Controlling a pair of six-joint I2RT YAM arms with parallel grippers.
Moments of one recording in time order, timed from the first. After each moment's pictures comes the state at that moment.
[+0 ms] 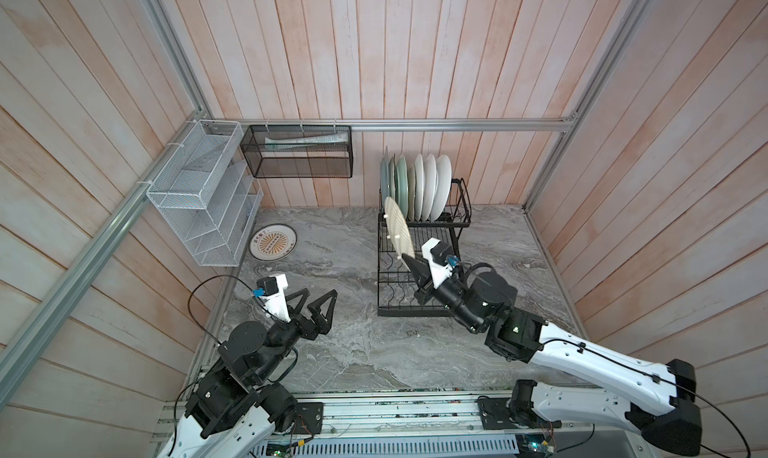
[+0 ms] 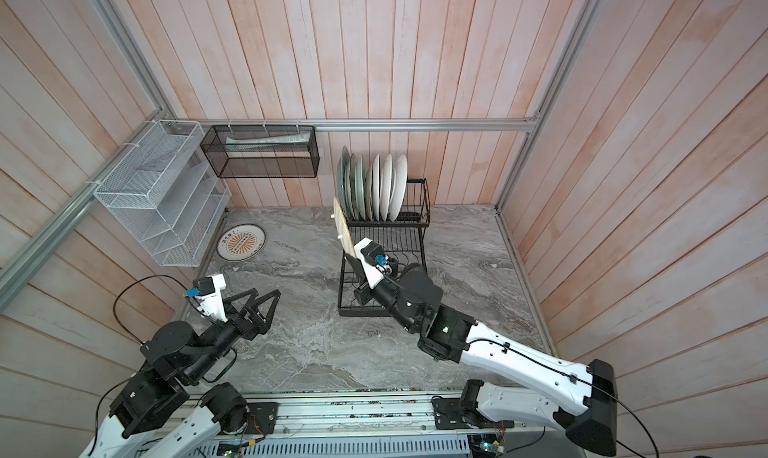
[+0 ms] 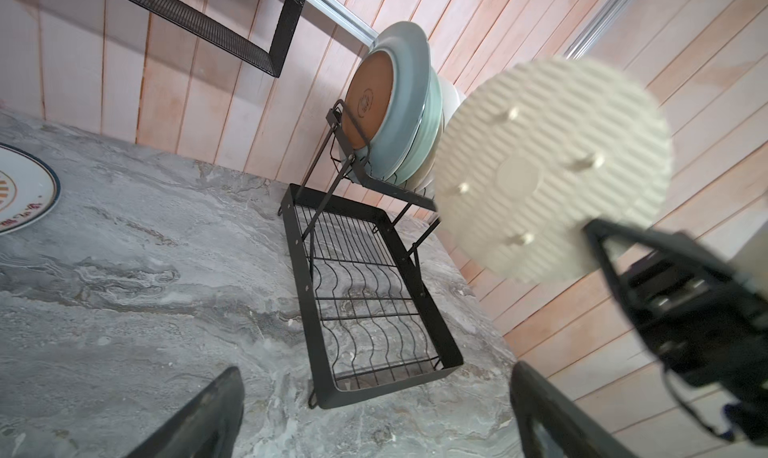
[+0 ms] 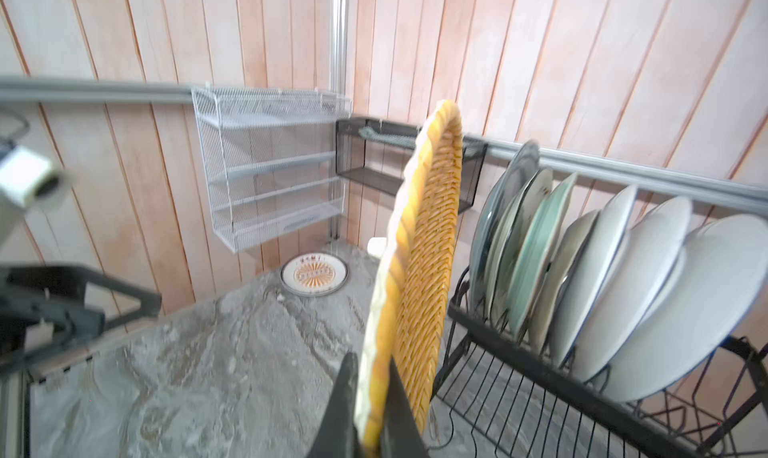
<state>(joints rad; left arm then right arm) -0.65 0.31 0.65 -0.45 -0.13 -0.52 1.06 1.04 0.99 0.16 0.28 -0.05</state>
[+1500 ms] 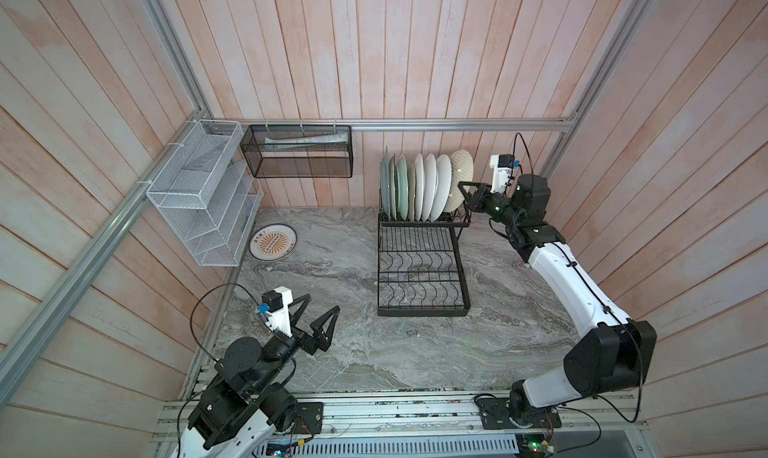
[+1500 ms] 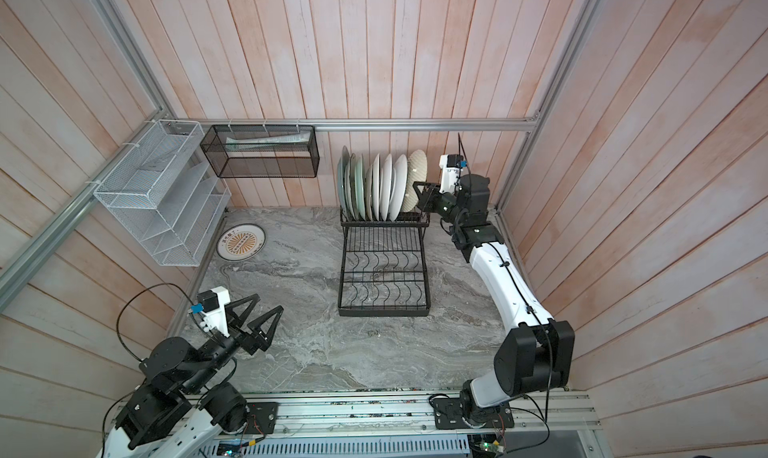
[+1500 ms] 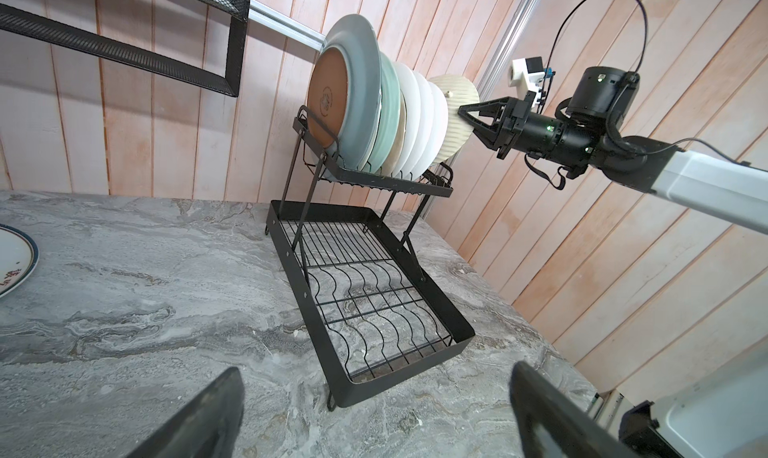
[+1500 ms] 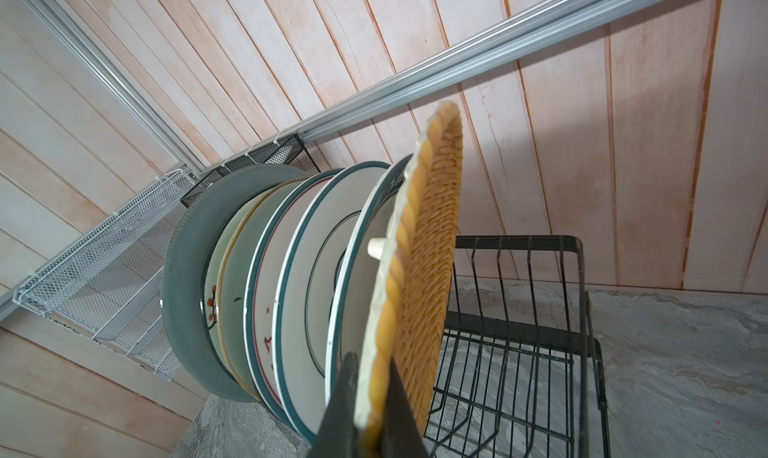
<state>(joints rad) -0.63 0.18 0.55 -0.40 -0.02 -0.36 0.18 1.51 1.40 -0.01 -0.45 0.46</state>
